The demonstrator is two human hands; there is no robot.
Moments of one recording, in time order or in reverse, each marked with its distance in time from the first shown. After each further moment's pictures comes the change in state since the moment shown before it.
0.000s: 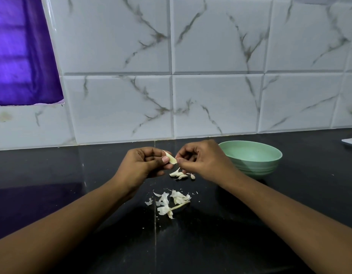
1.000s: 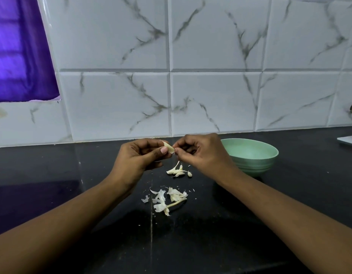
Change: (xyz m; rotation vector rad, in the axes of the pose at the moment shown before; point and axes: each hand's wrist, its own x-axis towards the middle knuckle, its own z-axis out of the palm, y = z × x) left_hand -0.003 0.004 0.006 -0.057 0.034 0.156; right_hand 0.001 0.003 0.001 0.039 0.181 -0.162
